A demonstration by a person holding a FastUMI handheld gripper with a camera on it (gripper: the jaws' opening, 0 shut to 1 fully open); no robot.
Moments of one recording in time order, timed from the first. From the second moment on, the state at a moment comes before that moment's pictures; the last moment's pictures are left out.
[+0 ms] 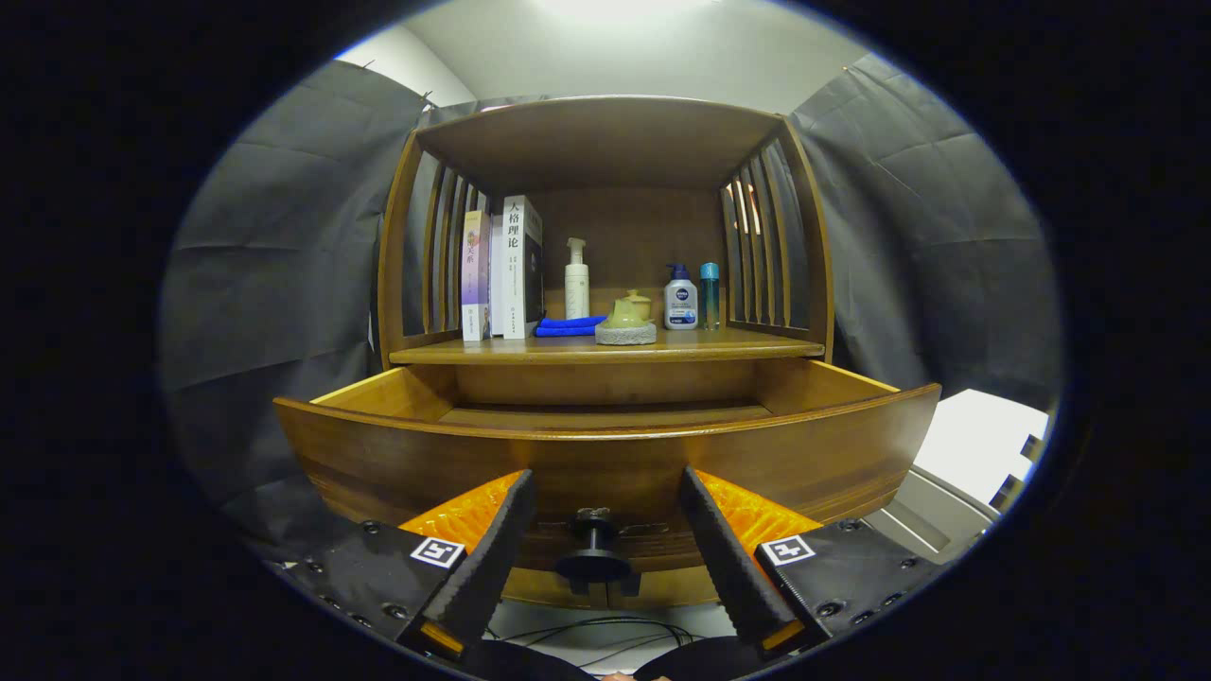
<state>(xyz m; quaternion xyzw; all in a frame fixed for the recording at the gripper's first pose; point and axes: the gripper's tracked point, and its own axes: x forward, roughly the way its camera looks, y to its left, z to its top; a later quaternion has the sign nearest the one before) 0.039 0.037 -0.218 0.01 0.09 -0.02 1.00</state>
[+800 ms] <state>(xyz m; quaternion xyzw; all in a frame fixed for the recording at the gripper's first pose) 0.141 0.038 -0.219 0.02 0.13 -0.02 0.99</state>
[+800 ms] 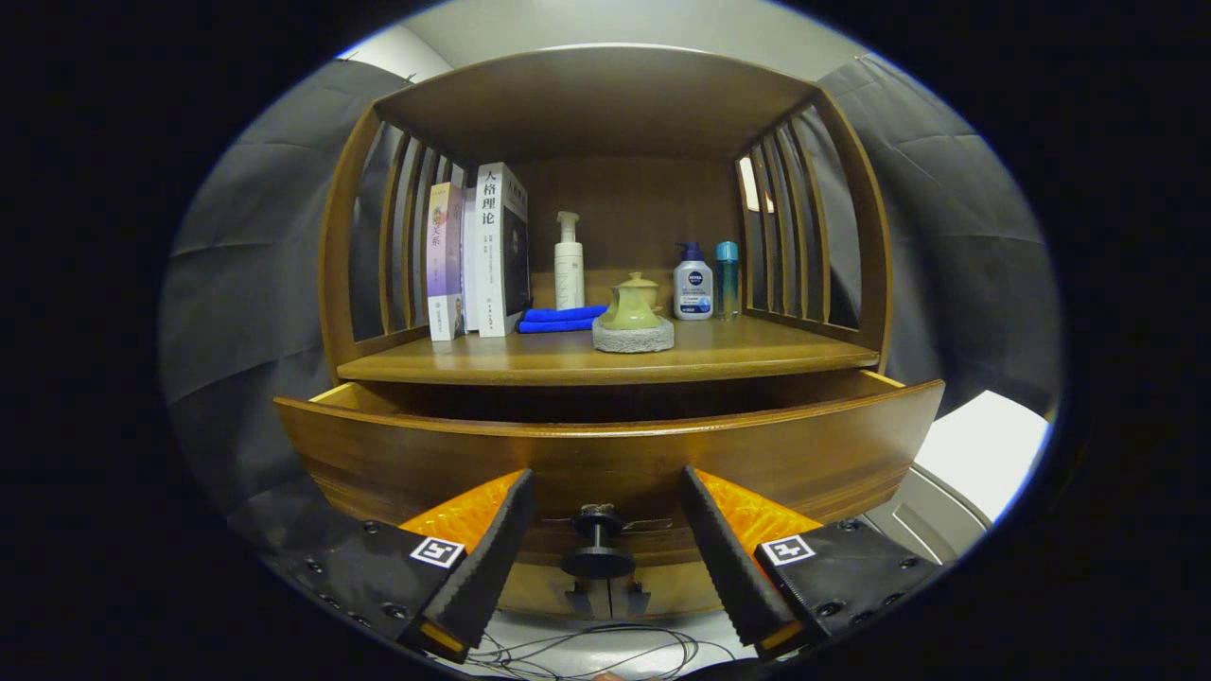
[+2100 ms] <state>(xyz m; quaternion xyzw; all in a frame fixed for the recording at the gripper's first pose) 0.162 0.033 -0.136 -0.01 0.10 -0.01 1.00</state>
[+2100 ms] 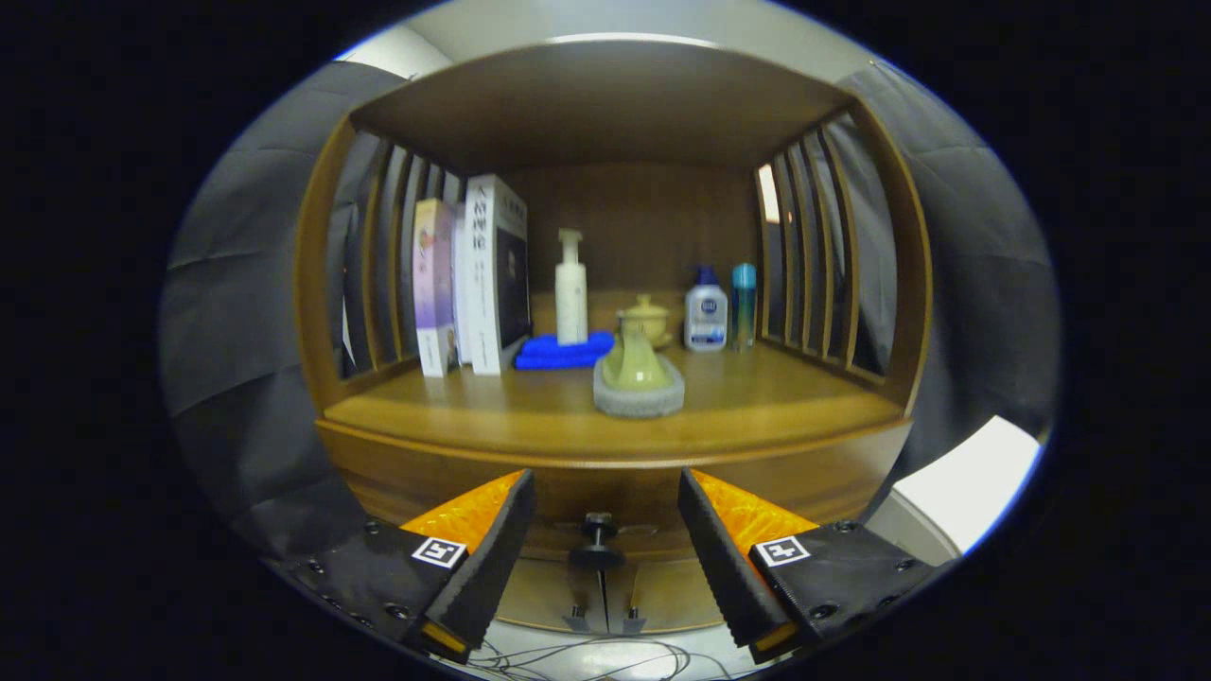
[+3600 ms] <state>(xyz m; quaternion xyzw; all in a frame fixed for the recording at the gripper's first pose) -0.008 0.036 0.021 0.04 -0.04 -0.01 1.00</state>
